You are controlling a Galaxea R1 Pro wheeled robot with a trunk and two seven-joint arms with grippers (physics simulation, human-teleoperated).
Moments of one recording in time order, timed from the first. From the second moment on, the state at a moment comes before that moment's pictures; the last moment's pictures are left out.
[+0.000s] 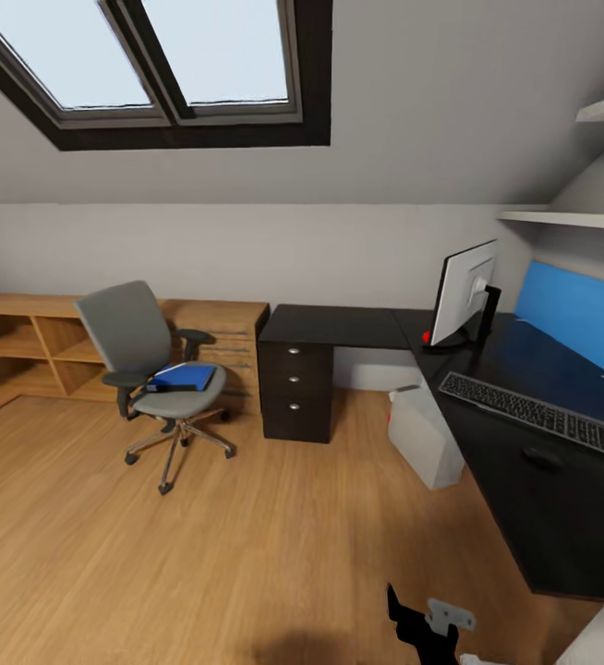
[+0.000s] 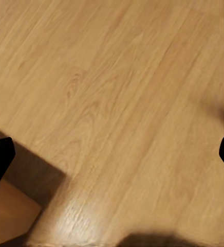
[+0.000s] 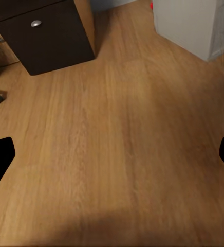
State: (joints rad) left arm -0.05 -0.06 0.01 -0.56 0.16 -0.20 0.41; right arm -0.47 0.03 -0.03 0.02 -0.35 -0.71 0.20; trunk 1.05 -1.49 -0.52
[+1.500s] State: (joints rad) left arm -0.05 -0.06 0.01 -0.56 0.16 -0.20 0.42; right arm -0.47 0.02 -0.03 0.02 -0.35 -0.71 0.20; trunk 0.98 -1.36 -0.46
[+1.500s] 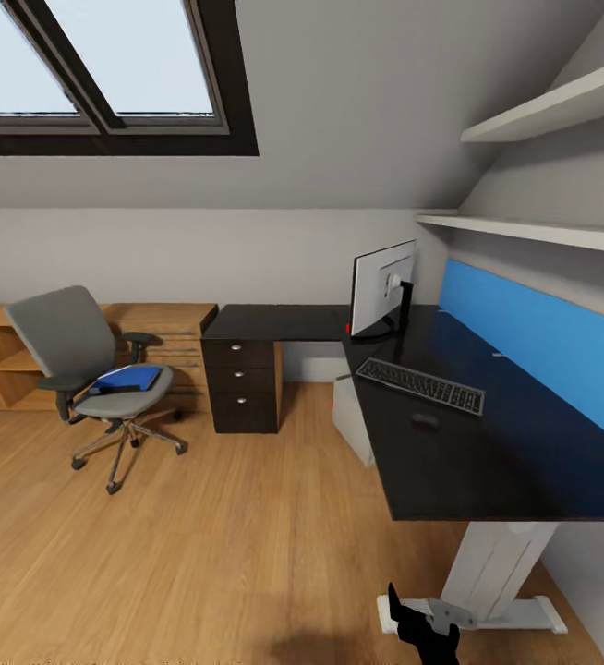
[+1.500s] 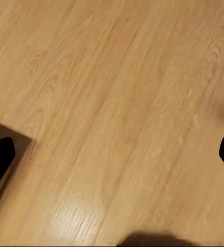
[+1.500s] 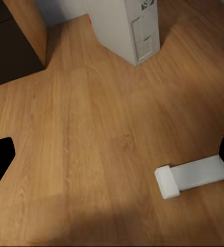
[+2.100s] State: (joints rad) left arm -0.05 -0.06 0.01 -0.56 0.16 -0.20 0.41; right arm -0.47 0.02 -0.03 0.02 -0.35 -0.71 0.20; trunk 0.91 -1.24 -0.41
